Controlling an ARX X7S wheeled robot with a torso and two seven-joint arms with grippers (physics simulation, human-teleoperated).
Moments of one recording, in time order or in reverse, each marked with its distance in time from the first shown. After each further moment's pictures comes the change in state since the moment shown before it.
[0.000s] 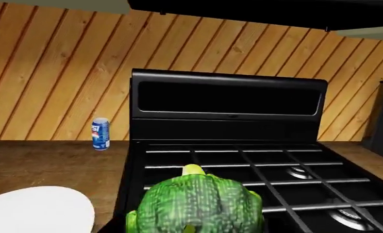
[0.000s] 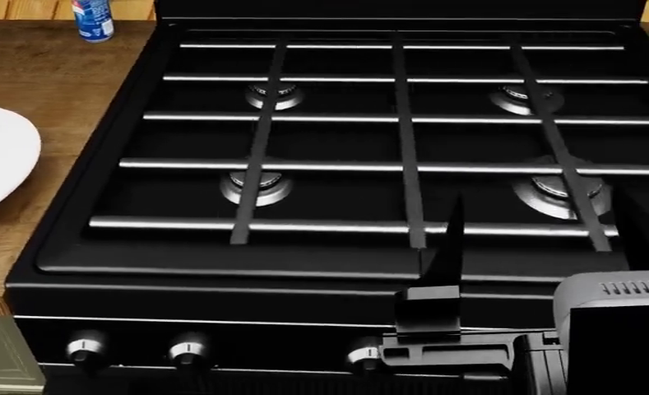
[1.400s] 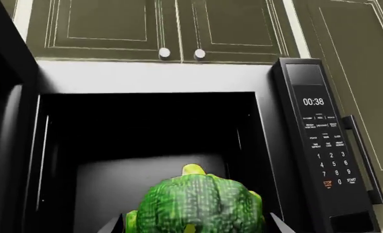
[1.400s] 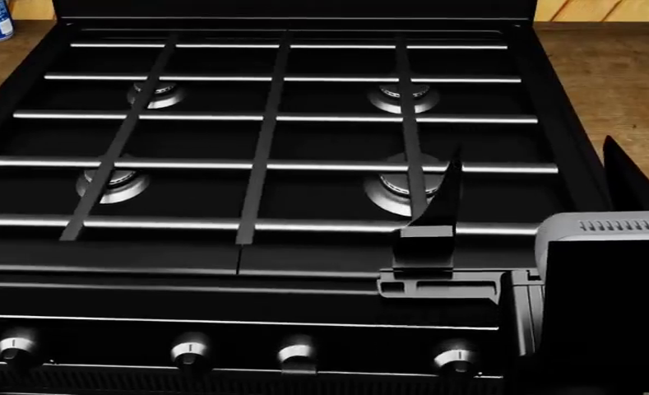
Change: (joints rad) left arm -1.013 0.193 0.493 -0.610 0.913 0.223 0.767; right arm 0.058 -0.078 -0.149 0.150 -0.284 -0.112 -0.124
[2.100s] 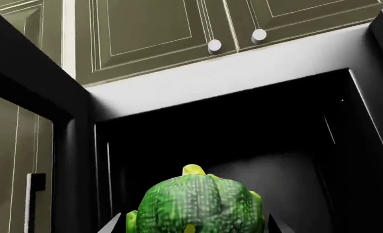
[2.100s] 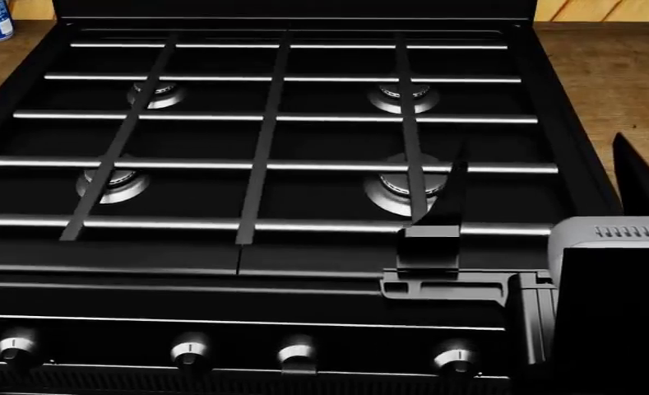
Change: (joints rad) left arm -0.354 0.400 -0.070 -1.064 1.064 0.422 0.525; right arm -0.005 0.012 0.018 -0.025 0.022 -0.010 0.019
